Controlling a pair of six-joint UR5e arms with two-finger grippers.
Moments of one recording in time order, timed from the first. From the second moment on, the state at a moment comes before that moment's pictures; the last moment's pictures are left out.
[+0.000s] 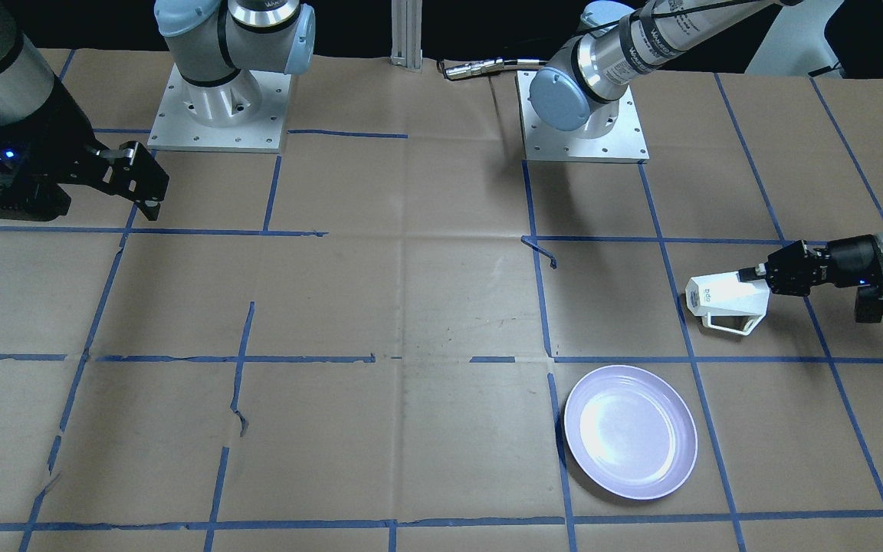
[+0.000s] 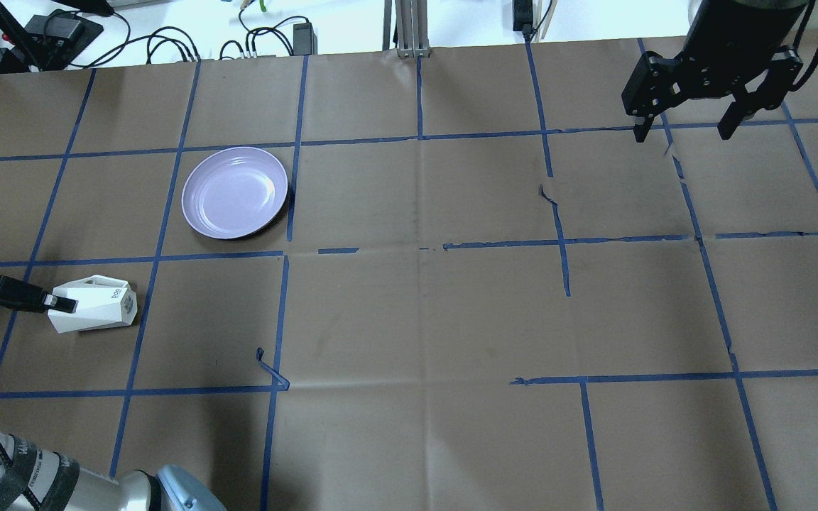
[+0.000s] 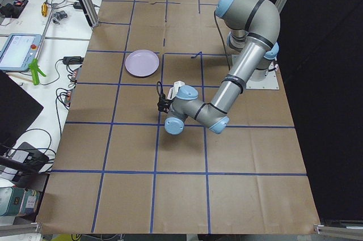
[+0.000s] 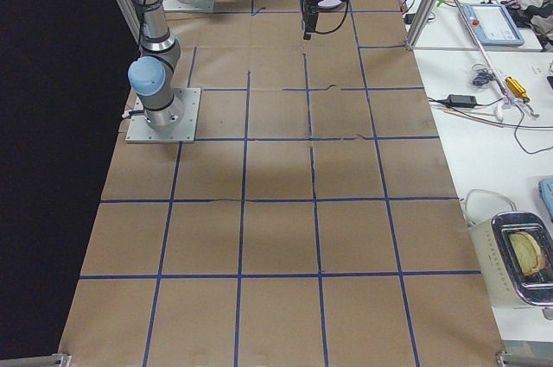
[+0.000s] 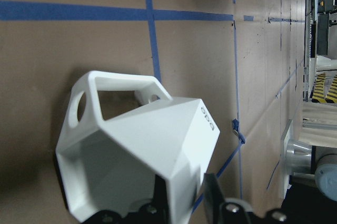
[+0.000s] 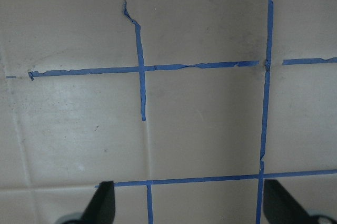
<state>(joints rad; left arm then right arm) -0.63 -2.15 -1.60 -1.89 1.15 1.32 1.47 -1.48 1.43 -1.44 -1.60 -0.06</state>
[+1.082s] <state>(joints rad) -0.76 -1.93 -1.57 -1.85 1.10 1.09 1.47 -1.48 1.43 -1.44 -1.60 -0.06</state>
